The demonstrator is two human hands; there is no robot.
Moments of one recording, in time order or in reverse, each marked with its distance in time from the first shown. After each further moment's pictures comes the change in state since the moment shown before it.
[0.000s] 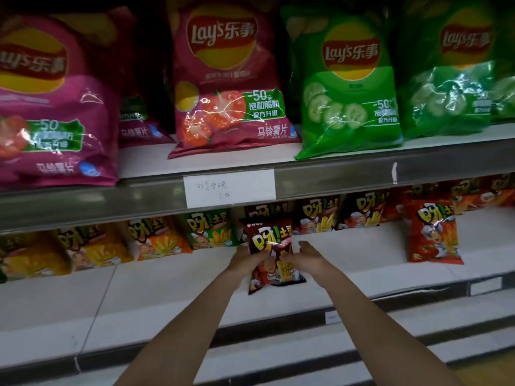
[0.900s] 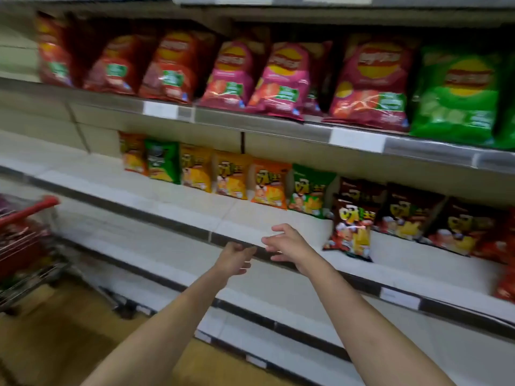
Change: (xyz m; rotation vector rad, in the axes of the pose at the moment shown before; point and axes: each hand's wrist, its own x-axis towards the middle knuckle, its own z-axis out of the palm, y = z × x) left_hand -0.267 -0.132 -0.097 -0.297 0.464 -0.004; right_hand -0.220 -0.005 0.162 -0.148 -0.491 -0.304
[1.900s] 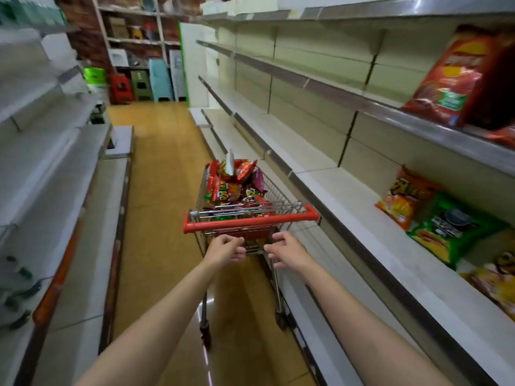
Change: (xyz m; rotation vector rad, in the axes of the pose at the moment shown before) left_hand -0.036 -0.121 -0.609 -0.362 0.859 -0.111; right_hand 0.138 -0.153 0.631 -0.431 -0.681 -0.244
